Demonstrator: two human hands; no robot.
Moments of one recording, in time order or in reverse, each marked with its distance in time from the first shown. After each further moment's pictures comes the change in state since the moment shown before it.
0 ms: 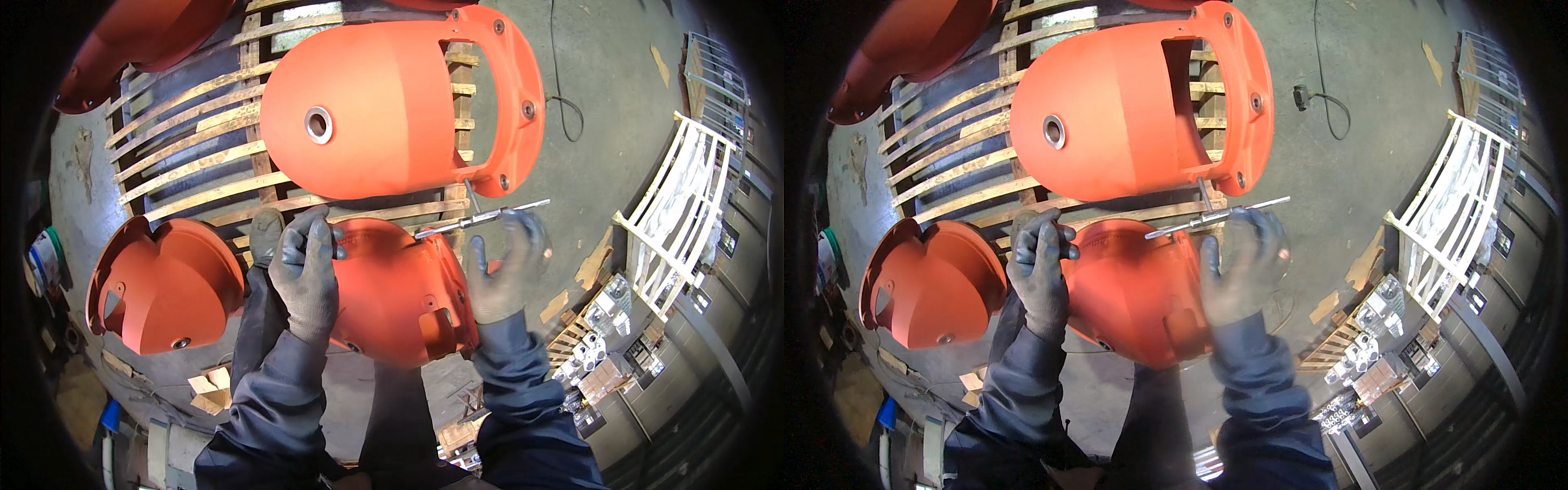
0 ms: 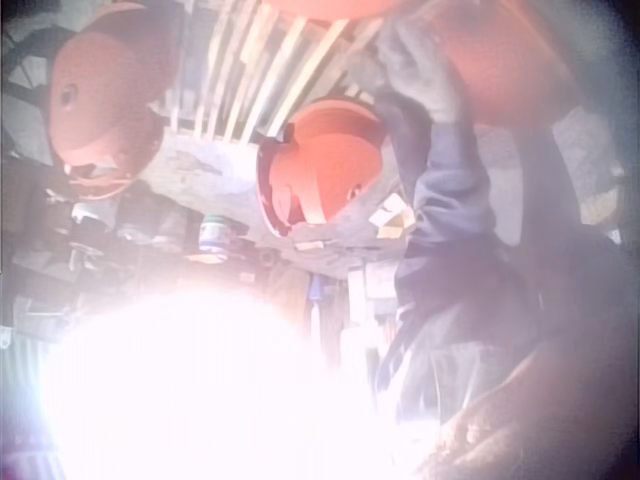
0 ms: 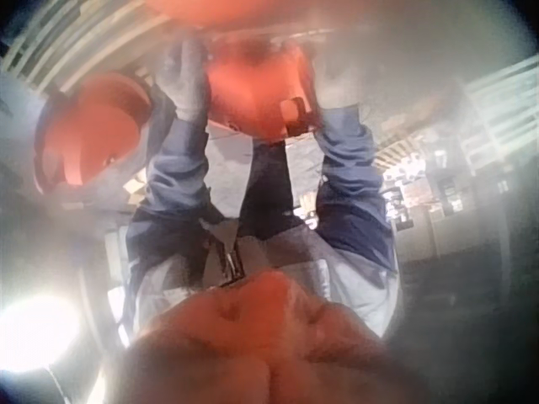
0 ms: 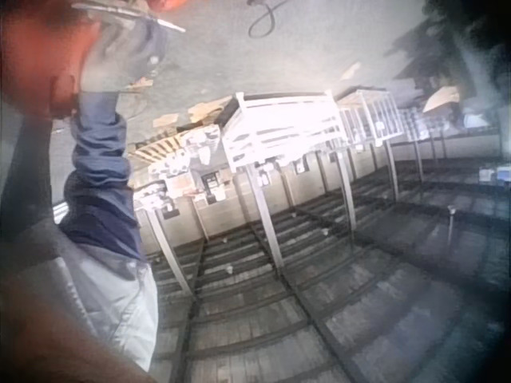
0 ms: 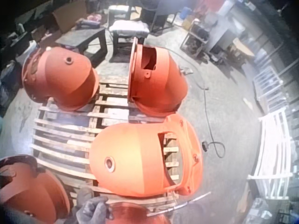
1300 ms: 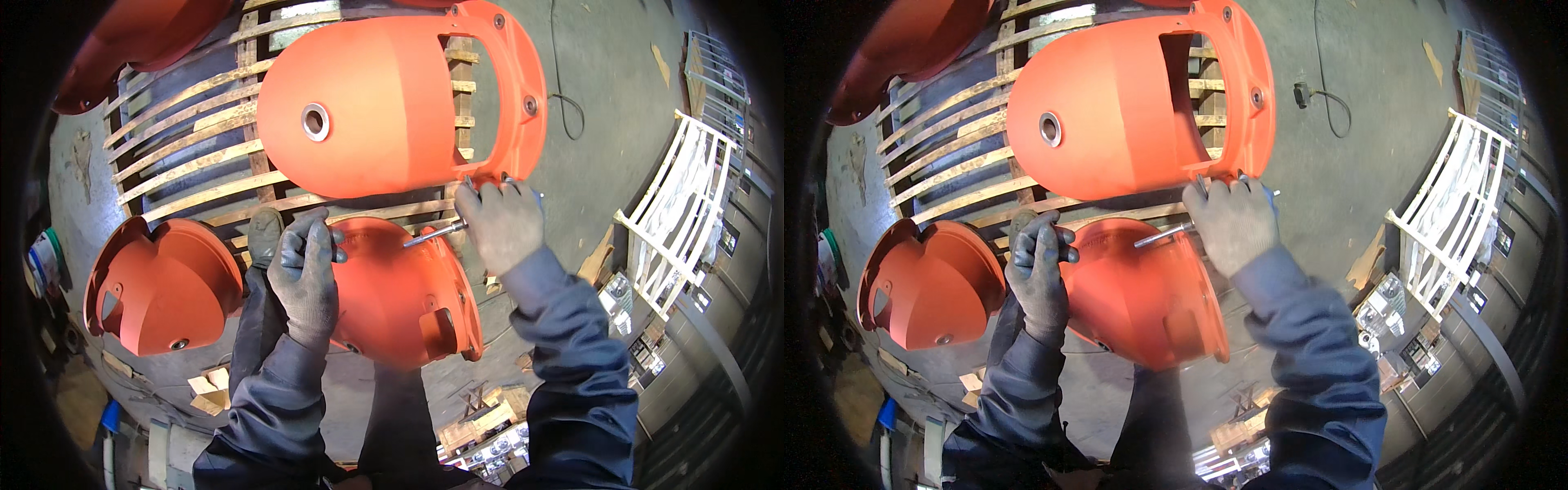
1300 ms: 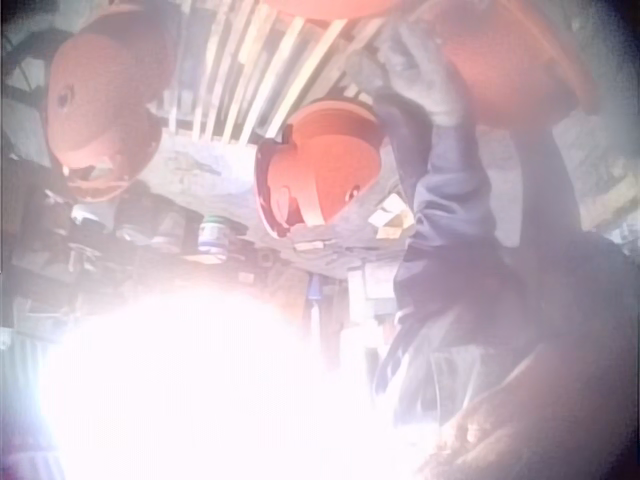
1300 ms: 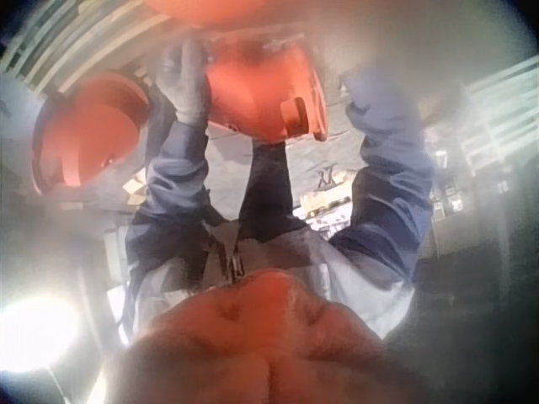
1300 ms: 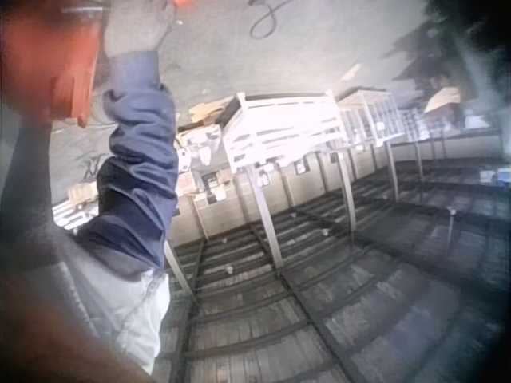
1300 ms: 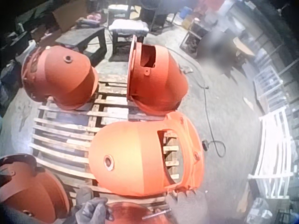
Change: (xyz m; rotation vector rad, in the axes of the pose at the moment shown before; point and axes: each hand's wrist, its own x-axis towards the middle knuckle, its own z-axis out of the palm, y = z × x) left_hand -0.004 -0.003 0.001 -0.025 0.027 -0.026; right_hand 0.056 0.027 0.020 -0.305 -0.557 -0.510
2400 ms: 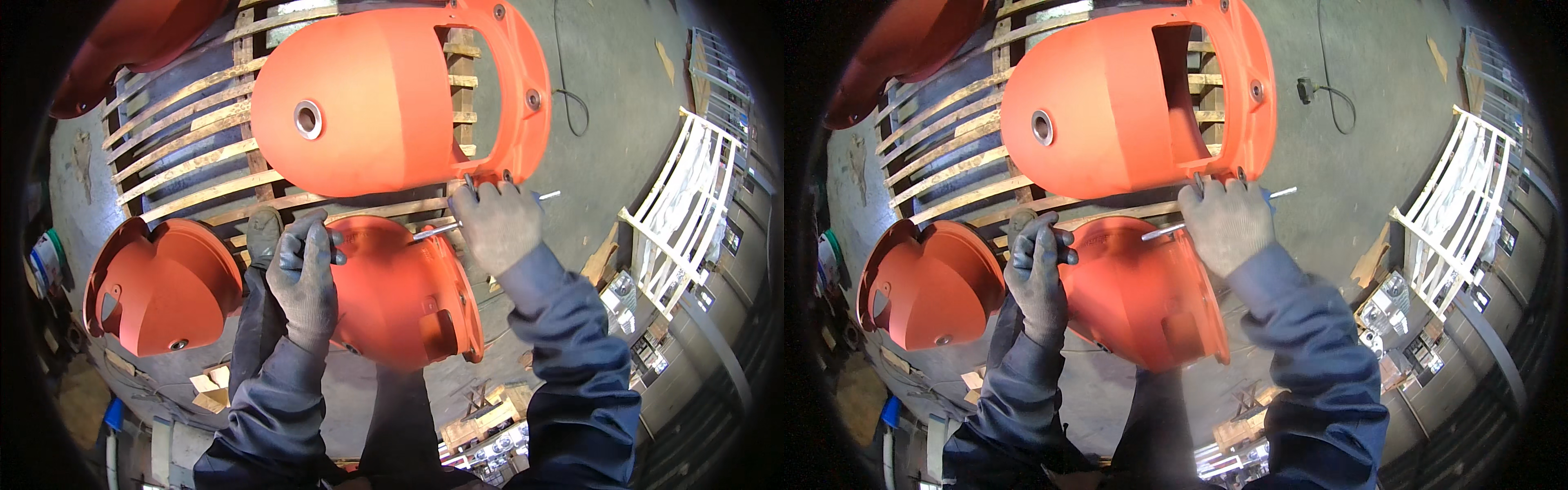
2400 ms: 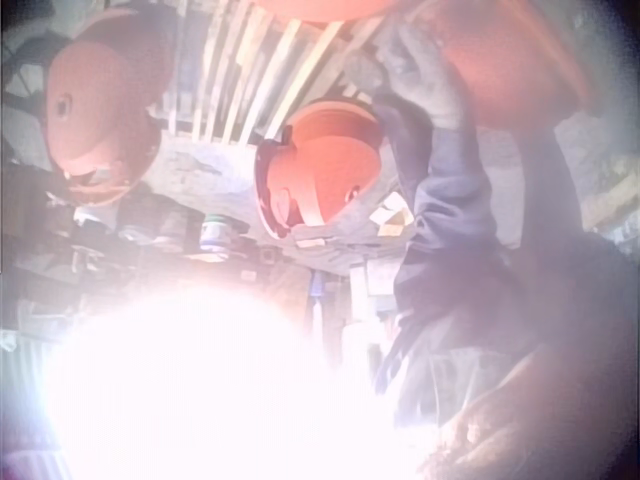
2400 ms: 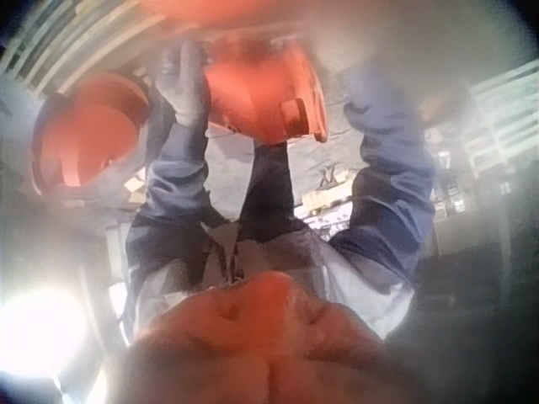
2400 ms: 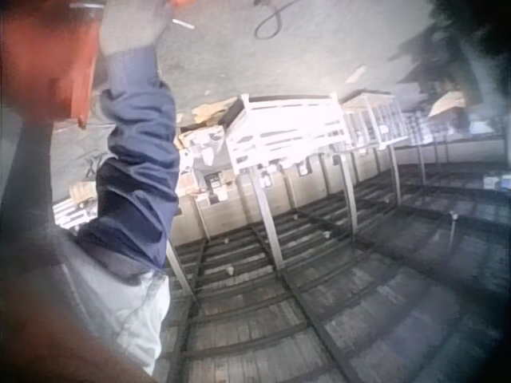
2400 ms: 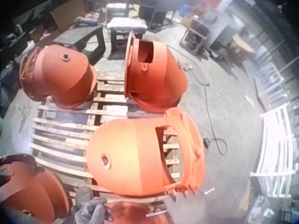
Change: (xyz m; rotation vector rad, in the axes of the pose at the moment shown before) left_hand -0.001 -0.008 0.005 0.026 0.008 -0.019; right_hand 0.004 0.002 0.007 0.029 -0.009 0.028
